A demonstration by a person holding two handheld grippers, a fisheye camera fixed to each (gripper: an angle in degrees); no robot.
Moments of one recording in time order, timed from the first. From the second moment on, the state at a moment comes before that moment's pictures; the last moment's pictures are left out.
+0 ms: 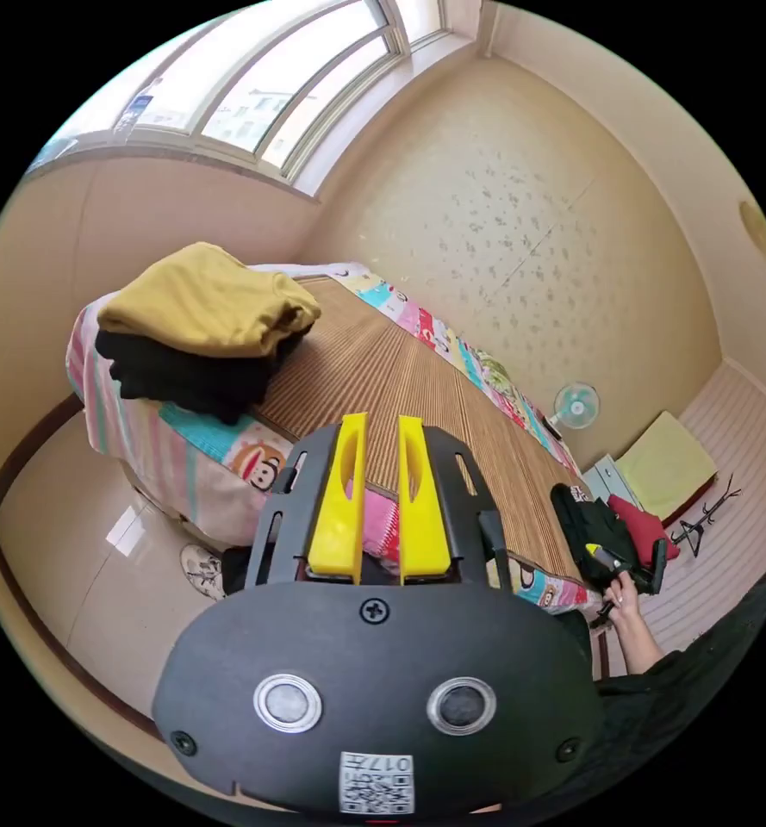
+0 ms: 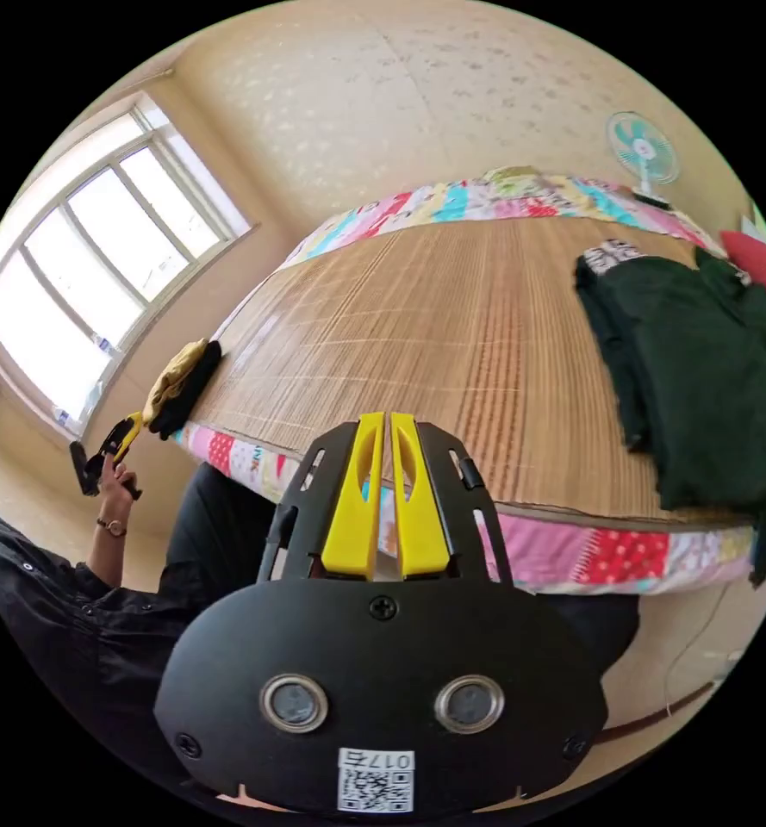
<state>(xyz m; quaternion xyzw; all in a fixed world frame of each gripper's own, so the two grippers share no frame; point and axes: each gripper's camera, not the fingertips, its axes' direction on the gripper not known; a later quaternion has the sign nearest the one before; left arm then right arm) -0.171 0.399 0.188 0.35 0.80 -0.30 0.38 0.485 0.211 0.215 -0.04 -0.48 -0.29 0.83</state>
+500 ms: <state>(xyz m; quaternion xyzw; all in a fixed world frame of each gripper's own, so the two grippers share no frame) -0.120 0.422 -0.085 0.43 0.85 0.07 0.29 0.690 0.119 0.206 0.10 -0.31 -0.02 0.94</state>
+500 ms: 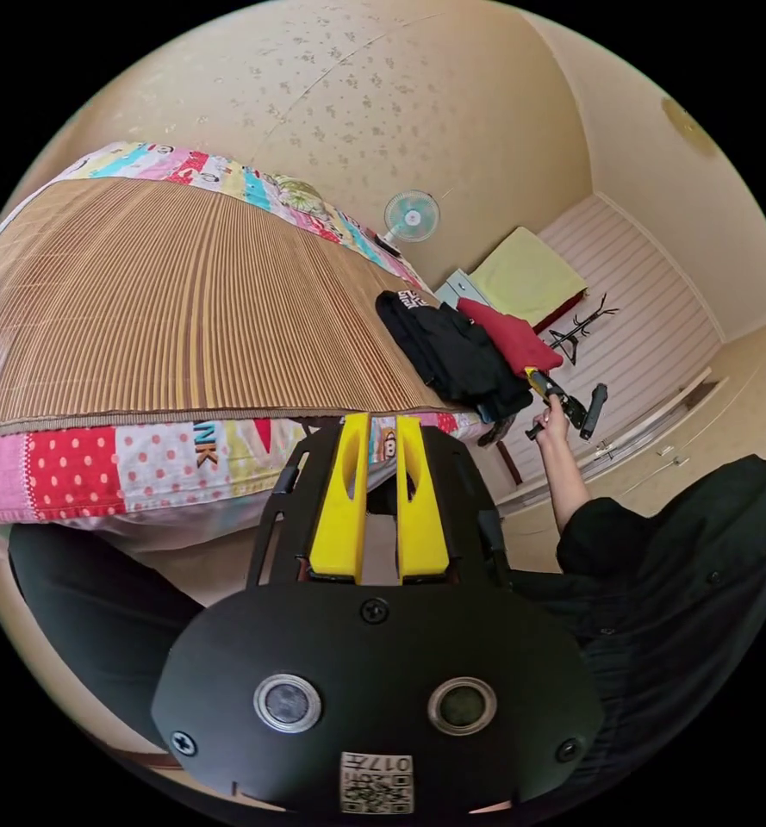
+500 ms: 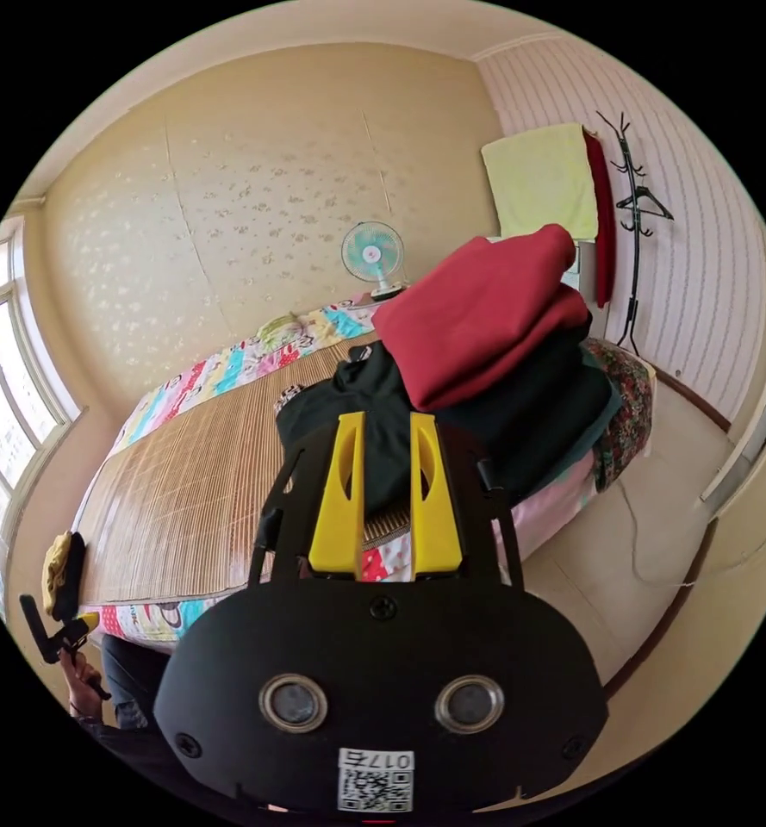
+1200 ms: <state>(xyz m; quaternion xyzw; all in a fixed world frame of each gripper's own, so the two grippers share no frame) -0.066 0.352 -0.019 0.34 0.89 0.01 0.30 0.373 0.280 0.075 -0.03 -0.52 -0.35 0.78</state>
